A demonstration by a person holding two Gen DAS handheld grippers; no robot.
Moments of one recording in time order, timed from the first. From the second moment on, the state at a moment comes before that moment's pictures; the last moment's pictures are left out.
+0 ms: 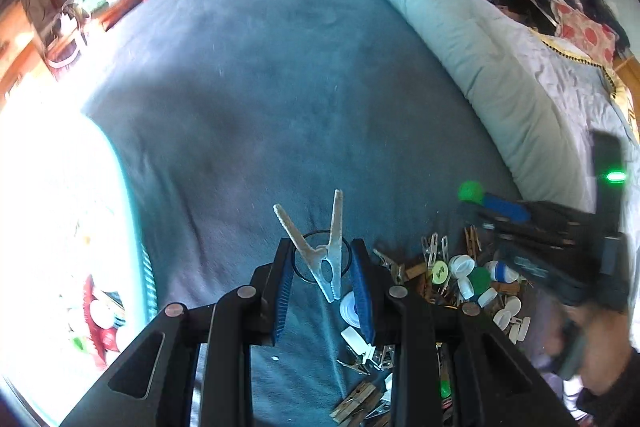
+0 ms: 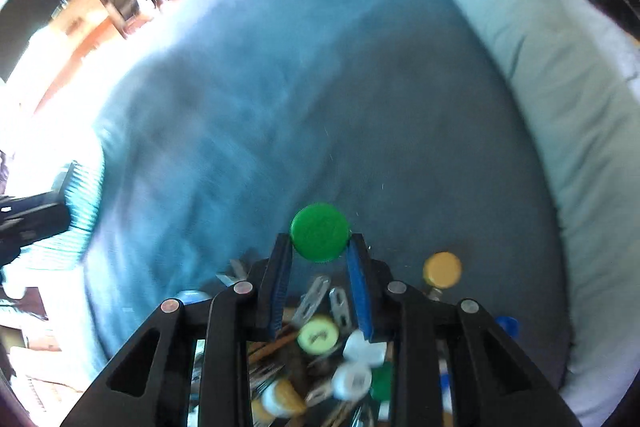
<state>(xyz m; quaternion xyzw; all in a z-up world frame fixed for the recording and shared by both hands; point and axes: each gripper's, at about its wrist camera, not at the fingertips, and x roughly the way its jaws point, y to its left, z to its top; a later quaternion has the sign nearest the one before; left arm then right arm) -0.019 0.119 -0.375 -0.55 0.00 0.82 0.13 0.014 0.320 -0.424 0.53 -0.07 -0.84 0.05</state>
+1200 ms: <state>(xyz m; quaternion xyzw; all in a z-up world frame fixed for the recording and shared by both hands) -0.002 -0.119 -0.223 -0.49 -0.03 0.87 0.02 0.006 0.031 -0.184 0.44 0.03 -0.87 0.22</state>
